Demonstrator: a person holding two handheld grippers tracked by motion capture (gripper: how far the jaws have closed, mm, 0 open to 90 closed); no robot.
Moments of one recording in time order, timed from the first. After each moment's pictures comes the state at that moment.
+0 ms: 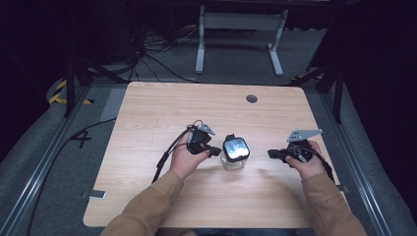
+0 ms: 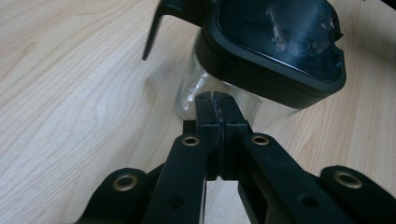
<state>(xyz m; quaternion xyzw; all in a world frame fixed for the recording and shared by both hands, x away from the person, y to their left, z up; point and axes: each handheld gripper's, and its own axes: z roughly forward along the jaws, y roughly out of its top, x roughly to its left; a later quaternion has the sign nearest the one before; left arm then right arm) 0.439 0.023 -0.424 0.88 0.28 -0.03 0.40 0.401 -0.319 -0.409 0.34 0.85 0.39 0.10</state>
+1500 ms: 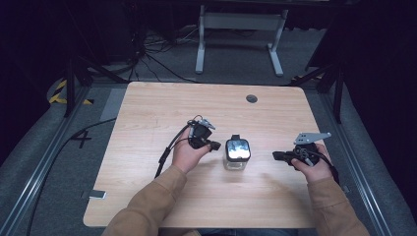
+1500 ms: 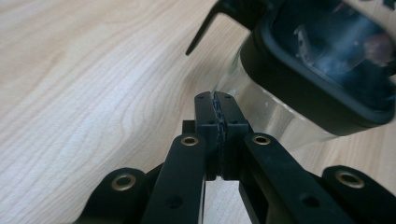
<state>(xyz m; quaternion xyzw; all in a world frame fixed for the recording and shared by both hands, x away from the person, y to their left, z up) 0.455 0.029 -0.415 0.87 0.30 -0.01 0.40 0.388 -0.331 -0.404 0.34 0.85 0.40 0.11</state>
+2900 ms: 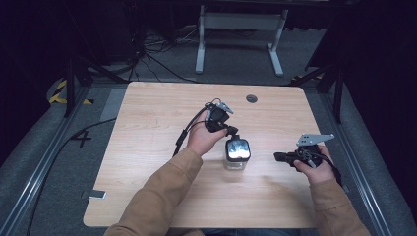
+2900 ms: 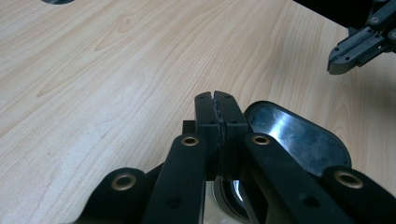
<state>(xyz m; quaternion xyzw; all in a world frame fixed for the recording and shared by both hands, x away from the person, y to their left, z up) 0.488 -0.021 -0.380 0.88 0.24 0.00 0.42 0.382 -0.335 -0.402 0.34 0.84 0.41 0.10</state>
